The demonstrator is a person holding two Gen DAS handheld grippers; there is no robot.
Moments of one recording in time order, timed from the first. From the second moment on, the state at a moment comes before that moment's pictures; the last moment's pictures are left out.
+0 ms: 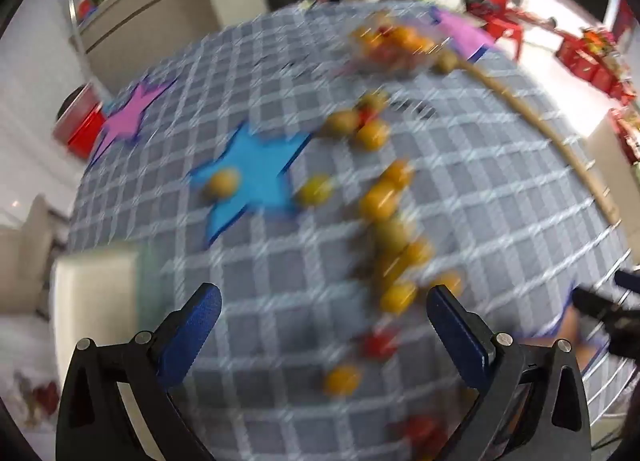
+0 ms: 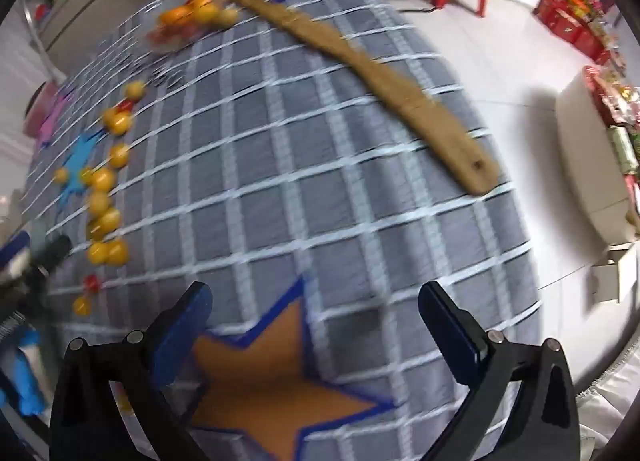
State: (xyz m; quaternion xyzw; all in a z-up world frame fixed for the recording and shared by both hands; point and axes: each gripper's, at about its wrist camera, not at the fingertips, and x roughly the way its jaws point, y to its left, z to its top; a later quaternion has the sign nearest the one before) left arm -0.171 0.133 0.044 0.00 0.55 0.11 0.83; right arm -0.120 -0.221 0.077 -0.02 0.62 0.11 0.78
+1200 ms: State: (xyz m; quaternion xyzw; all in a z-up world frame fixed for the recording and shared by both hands) left arm -0.202 0.156 0.019 -0.07 0.62 0.13 0.77; right arm -0.157 -0.124 0.058 -0.04 0.66 0.16 0.73
